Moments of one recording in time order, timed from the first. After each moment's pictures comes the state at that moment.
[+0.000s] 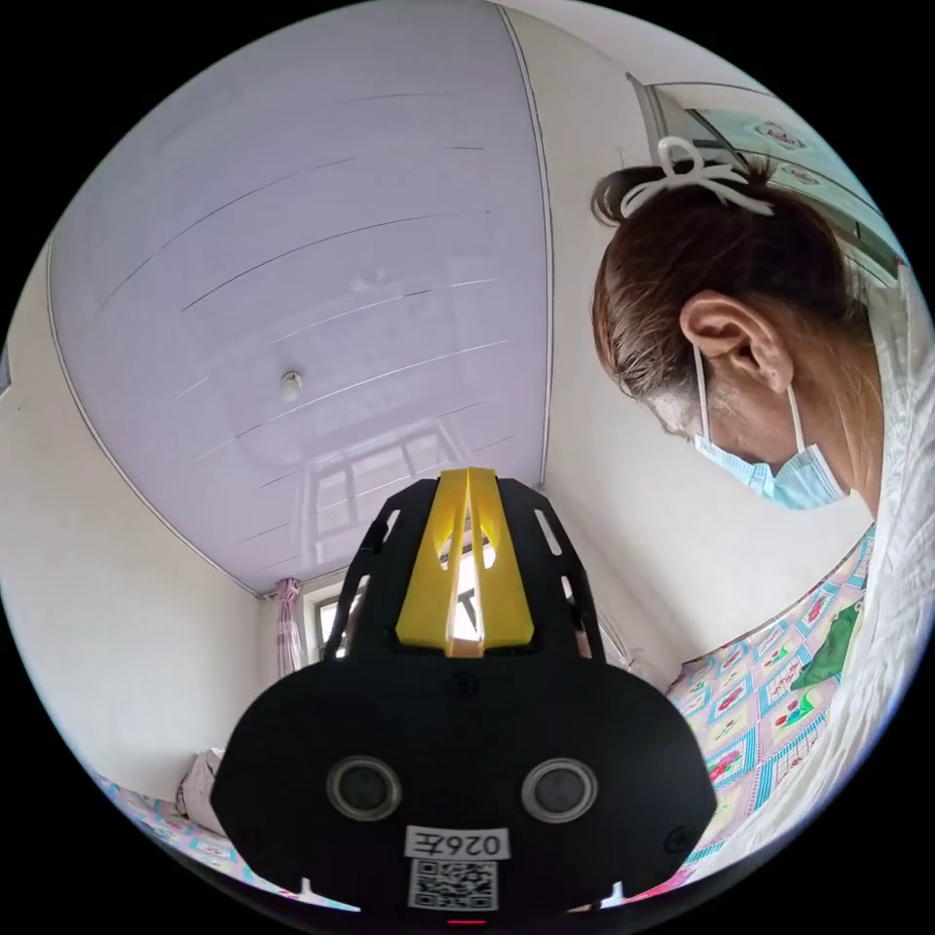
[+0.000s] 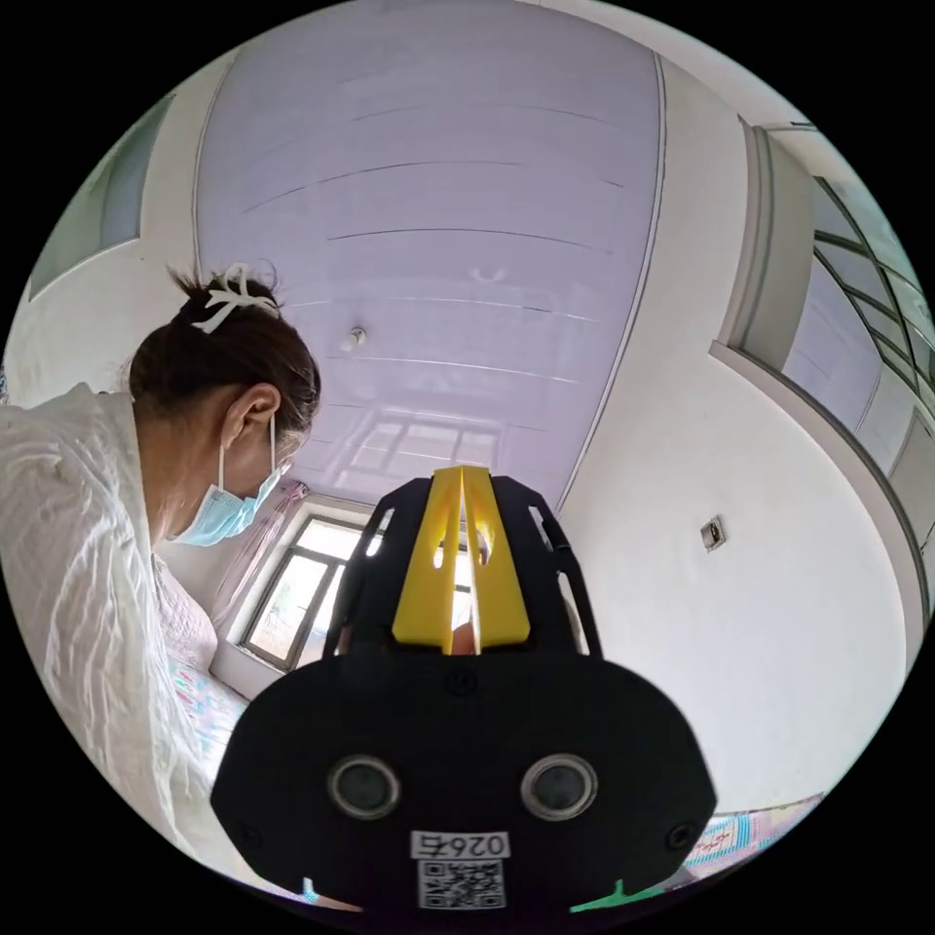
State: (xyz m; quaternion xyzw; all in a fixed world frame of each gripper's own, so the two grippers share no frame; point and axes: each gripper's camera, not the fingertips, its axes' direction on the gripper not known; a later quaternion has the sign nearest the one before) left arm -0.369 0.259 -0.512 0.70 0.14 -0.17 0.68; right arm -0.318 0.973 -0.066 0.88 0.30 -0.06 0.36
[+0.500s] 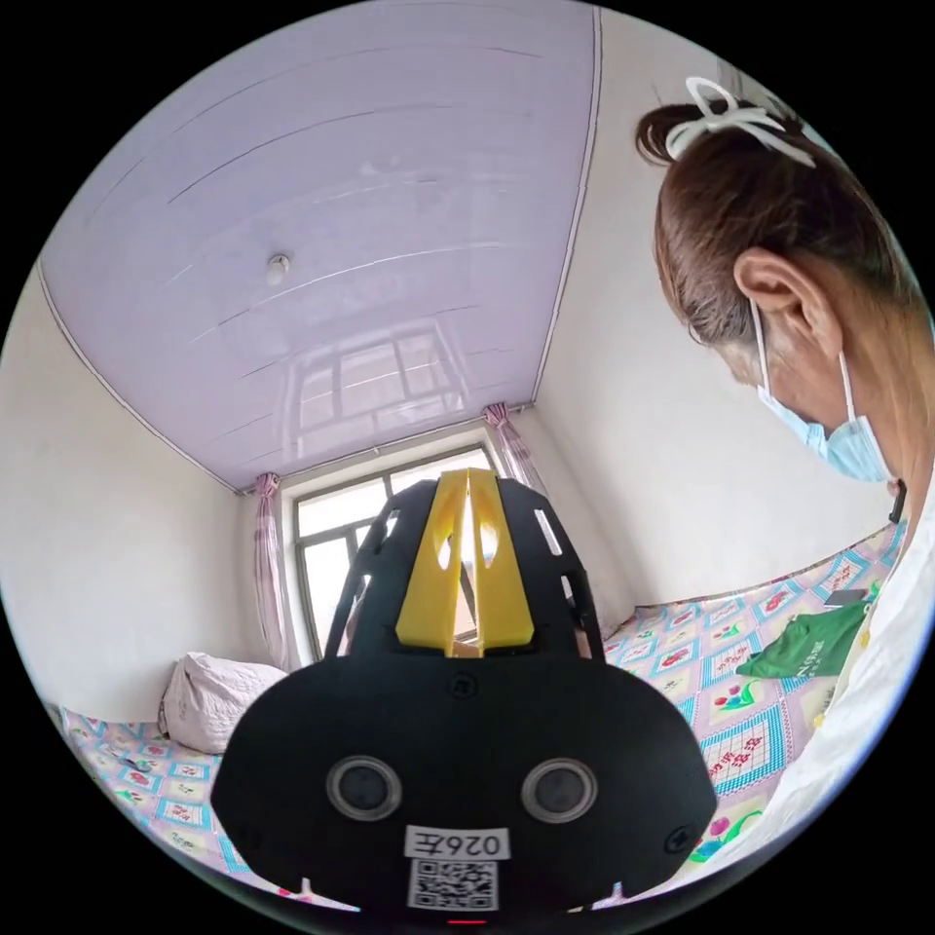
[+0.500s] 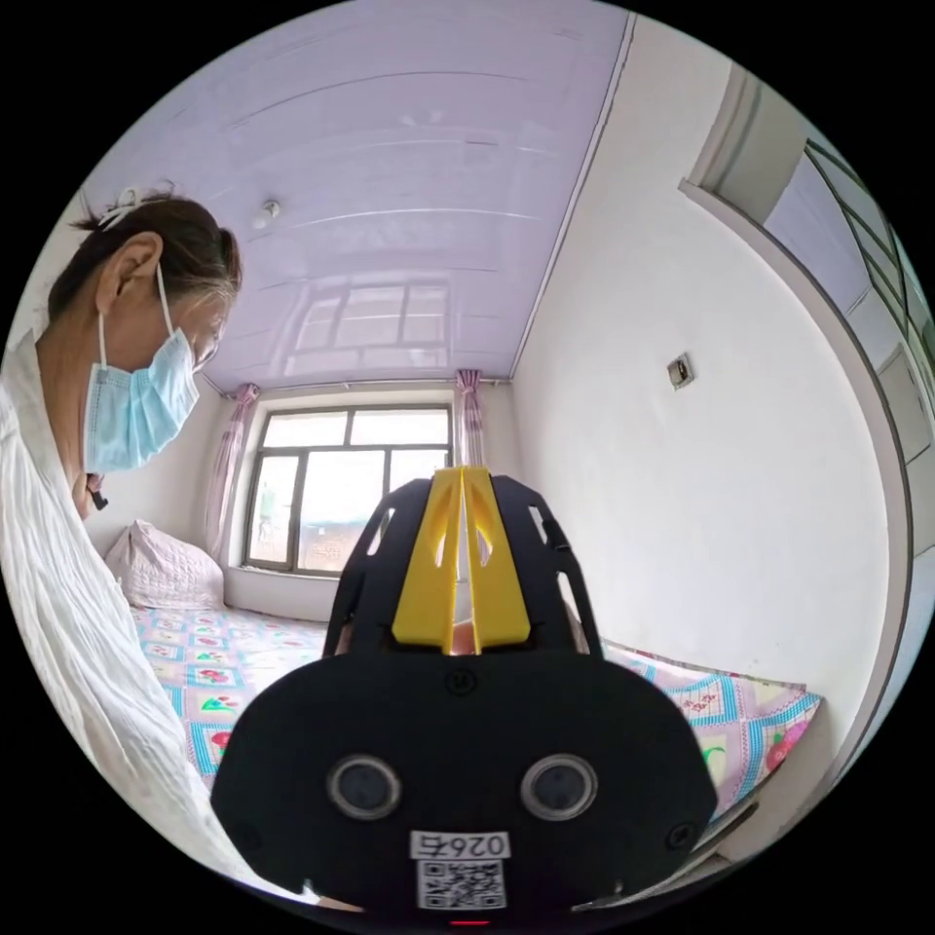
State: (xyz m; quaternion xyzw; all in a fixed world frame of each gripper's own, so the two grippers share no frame) left arm -0.332 0.192 -0.468 0.58 0.22 -0.16 0.77; right arm -0.230 0.899 -0.080 0.78 0.27 0.09 0.55
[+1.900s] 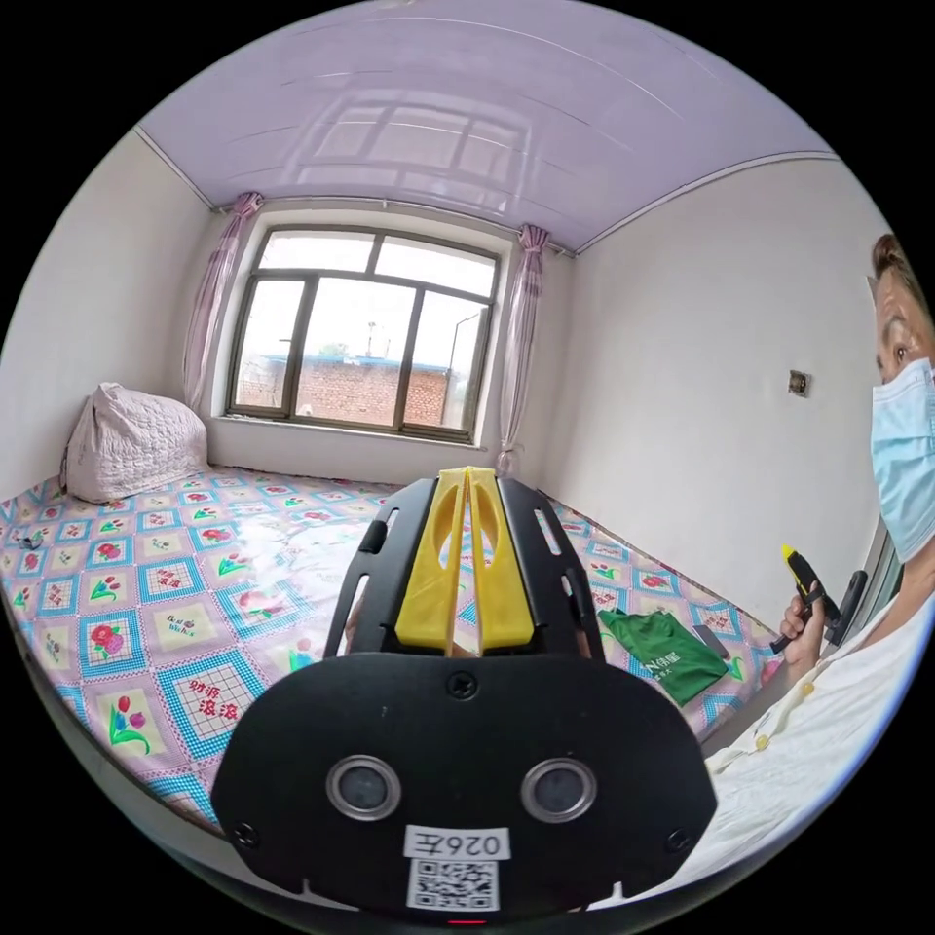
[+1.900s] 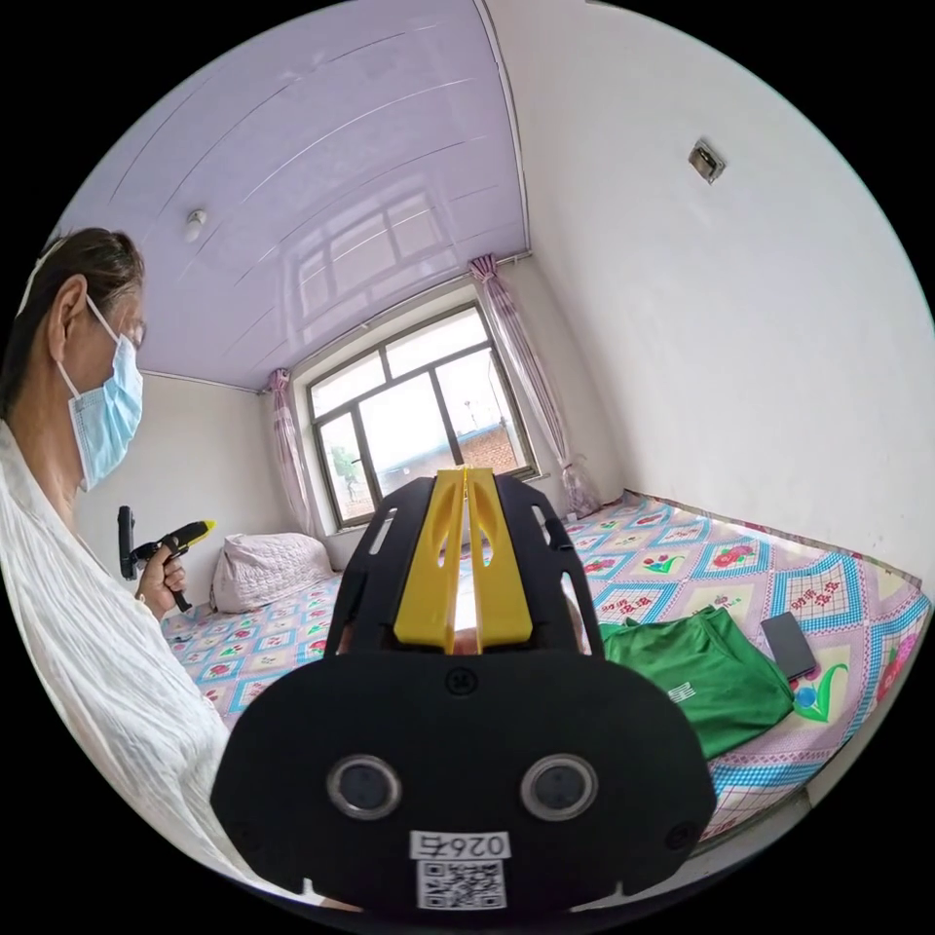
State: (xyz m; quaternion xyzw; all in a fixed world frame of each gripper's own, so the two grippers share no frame) left arm -0.319 0.062 -0.274 0.26 0.48 -0.21 0.81; right arm -0.133 0.802 -0.120 0.72 0.06 0.11 0.68
